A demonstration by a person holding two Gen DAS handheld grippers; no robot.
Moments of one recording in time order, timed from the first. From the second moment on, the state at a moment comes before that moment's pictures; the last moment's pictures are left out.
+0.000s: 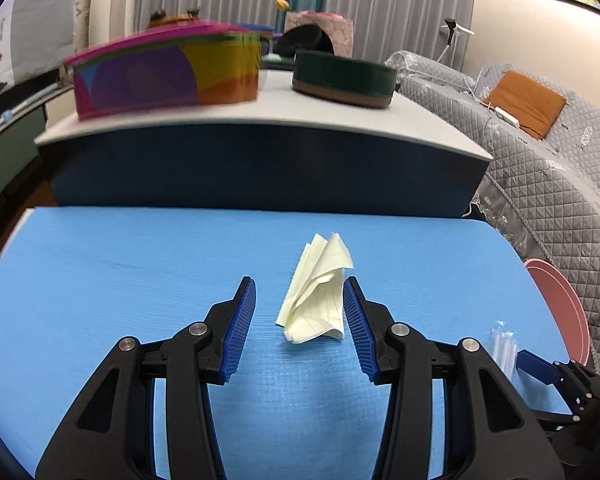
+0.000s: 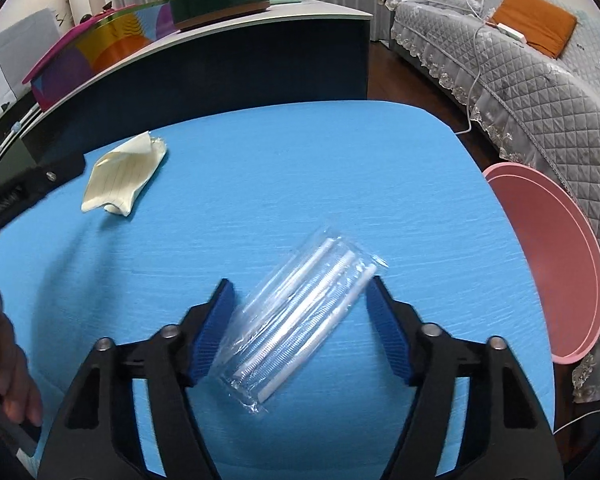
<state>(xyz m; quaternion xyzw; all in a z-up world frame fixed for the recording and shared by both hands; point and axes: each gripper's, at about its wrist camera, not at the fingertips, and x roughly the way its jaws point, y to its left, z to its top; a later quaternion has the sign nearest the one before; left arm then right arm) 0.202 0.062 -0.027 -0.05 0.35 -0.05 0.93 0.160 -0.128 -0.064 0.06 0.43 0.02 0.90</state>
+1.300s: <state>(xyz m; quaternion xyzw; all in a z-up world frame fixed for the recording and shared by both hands) 0.217 0.055 -0.044 -0.05 0.39 -0.05 0.92 0.164 -0.130 -0.061 0.03 0.42 0.06 0.90</state>
